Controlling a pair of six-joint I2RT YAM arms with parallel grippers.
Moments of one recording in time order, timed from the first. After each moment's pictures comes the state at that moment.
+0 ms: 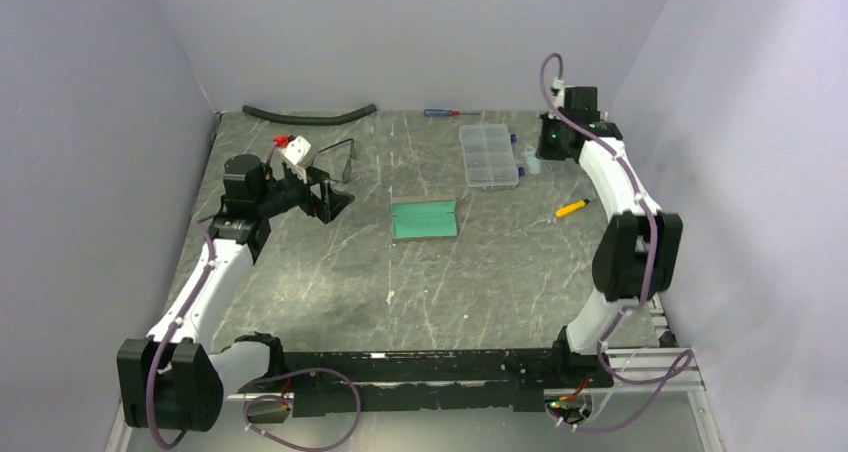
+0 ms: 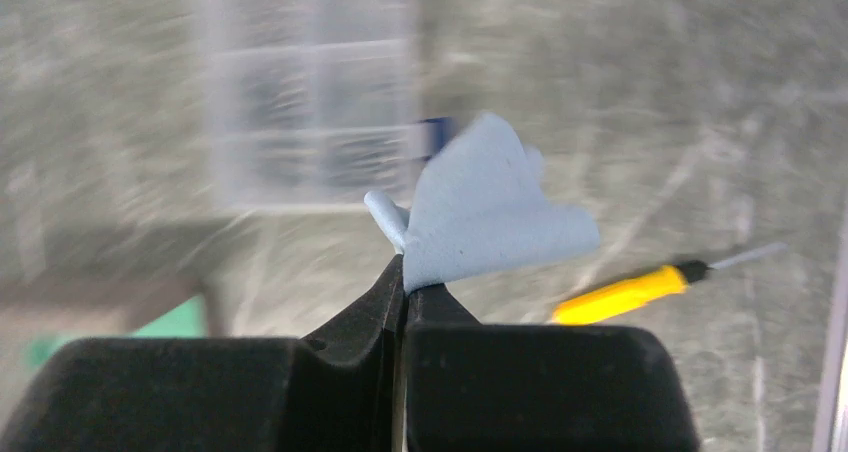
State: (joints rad) left arm -0.08 1.11 0.81 0.00 0.74 0.09; right arm -0.05 1.81 1.52 -0.55 -0.08 0.12
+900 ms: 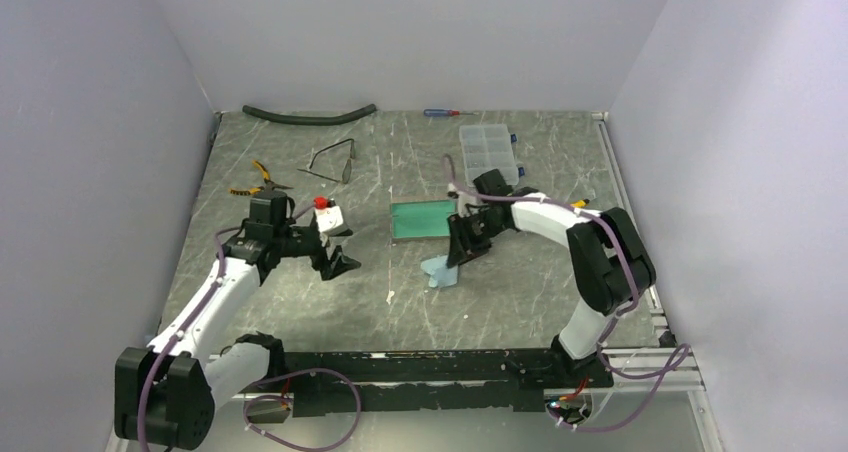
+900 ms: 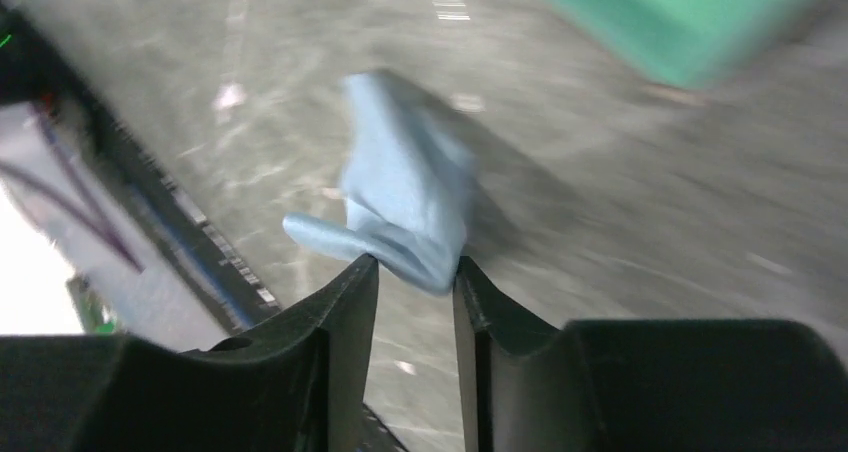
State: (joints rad) left arm -0.15 1.02 0.64 -0.36 0.95 0.67; right arm 0.50 1.70 0.99 -0.48 -0.66 0.11
